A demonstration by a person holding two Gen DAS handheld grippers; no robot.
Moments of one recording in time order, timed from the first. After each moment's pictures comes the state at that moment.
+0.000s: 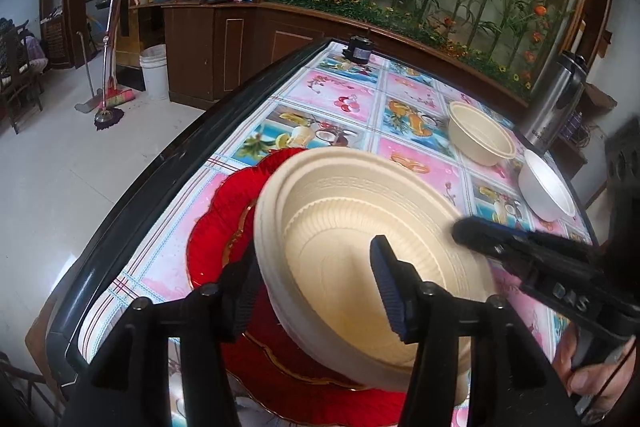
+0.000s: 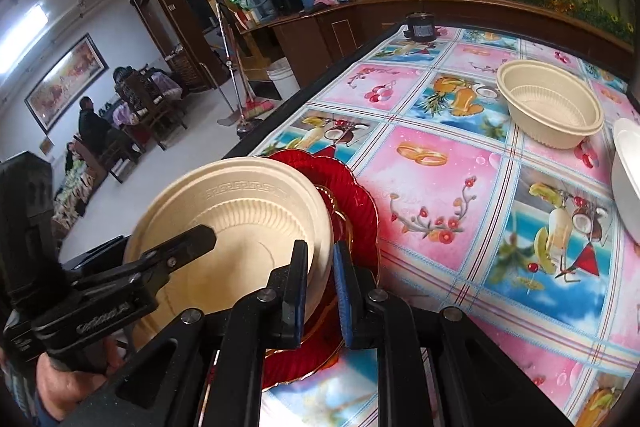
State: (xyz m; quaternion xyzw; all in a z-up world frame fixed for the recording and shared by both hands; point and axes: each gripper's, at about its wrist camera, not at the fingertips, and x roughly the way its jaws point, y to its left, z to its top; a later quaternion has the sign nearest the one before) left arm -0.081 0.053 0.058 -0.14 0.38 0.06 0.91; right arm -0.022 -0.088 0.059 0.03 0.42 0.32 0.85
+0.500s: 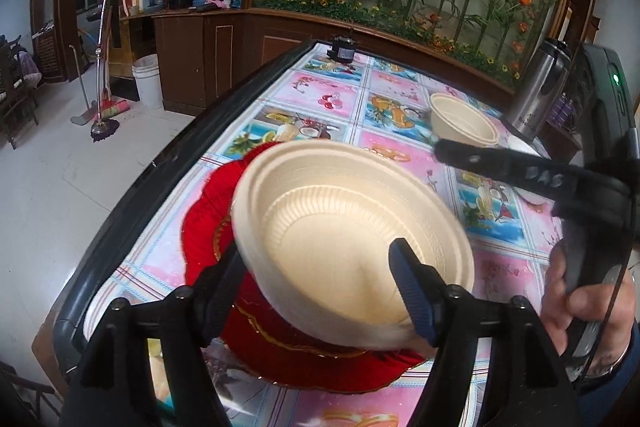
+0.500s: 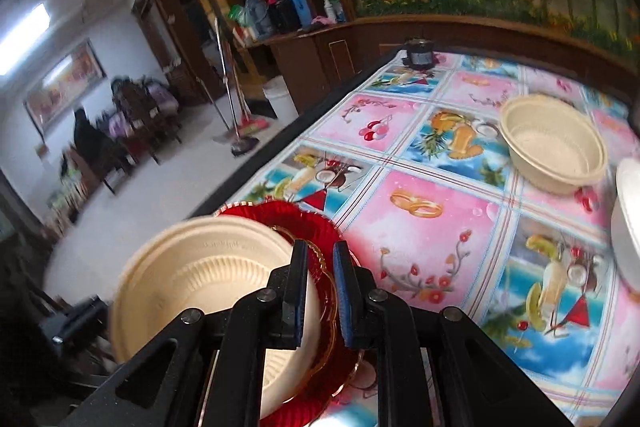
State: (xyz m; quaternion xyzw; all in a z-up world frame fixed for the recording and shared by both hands) left arm -0.099 0.038 0.071 -0.12 0.37 0.05 0.92; right arm 0.010 -0.099 0.075 0.07 0.39 0.32 0.86
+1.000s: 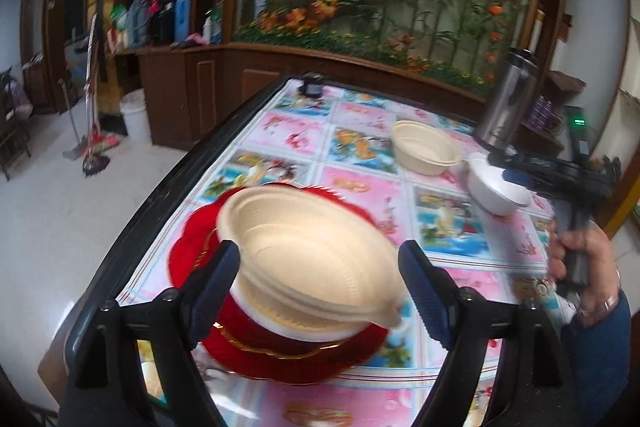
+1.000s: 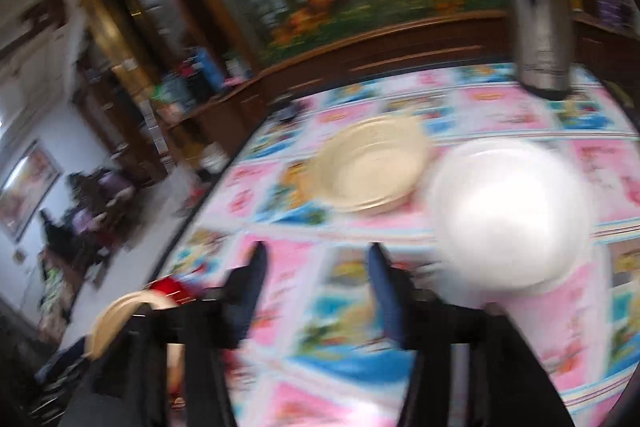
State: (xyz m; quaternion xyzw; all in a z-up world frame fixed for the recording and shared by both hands) left arm -0.114 -0.001 0.112 -0.09 0.32 0.02 0.94; right arm 0.052 -0.276 0.084 0.16 0.37 0.15 0.90
